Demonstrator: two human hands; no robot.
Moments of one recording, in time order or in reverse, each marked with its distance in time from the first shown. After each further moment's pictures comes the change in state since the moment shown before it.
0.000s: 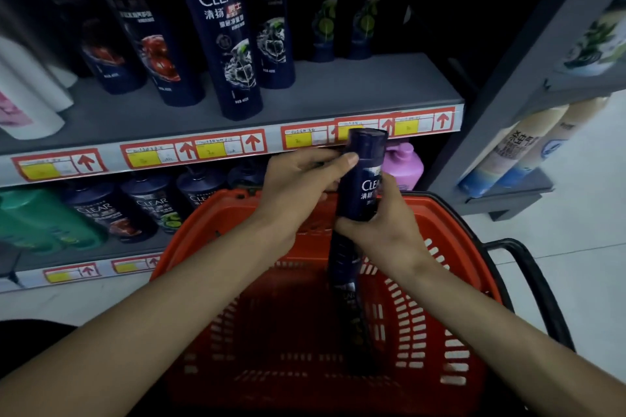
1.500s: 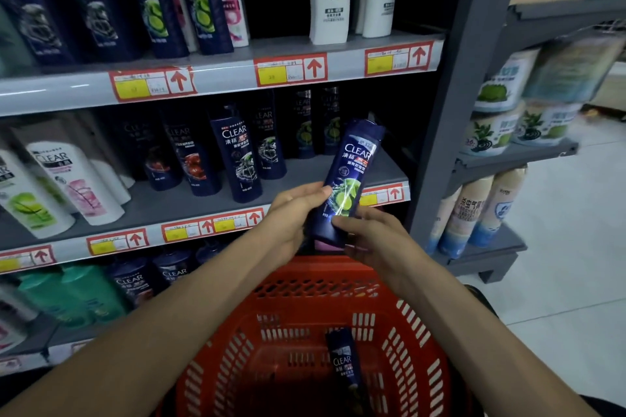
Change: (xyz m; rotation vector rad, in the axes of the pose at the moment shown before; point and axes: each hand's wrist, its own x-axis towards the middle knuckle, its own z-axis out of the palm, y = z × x) left_hand -0.009 0.063 0.026 -0.276 -0.094 -0.033; right_hand -0.015 -0.064 -0.072 0.714 -0.134 0.157
